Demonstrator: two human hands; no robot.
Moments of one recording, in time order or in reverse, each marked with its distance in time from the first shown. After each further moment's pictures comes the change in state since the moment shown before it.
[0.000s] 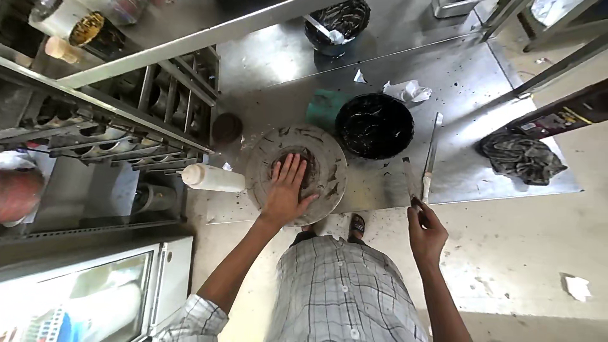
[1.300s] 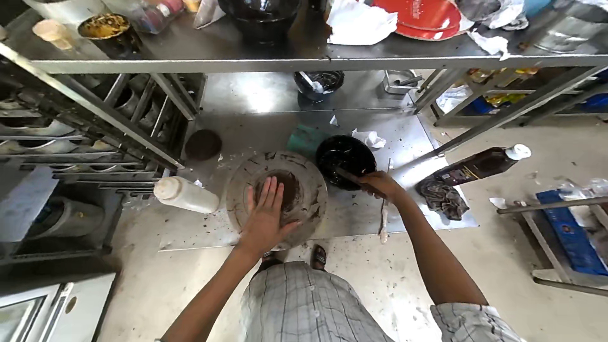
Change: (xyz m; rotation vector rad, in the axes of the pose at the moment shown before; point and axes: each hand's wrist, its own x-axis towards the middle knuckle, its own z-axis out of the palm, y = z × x) left_hand -0.018 0.000 -0.012 -0.069 0.095 -0.114; right_hand 0.210 -0.122 0.036 -0.197 -0.774 0.354
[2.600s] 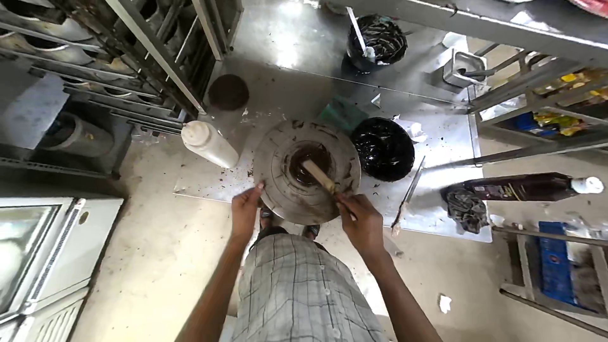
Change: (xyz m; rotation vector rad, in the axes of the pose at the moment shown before) left_hand -0.093 -0.051 0.021 -1.268 0.236 -0.875; right_hand -0.133 -0.016 0.186 -0.398 0.400 -0.756
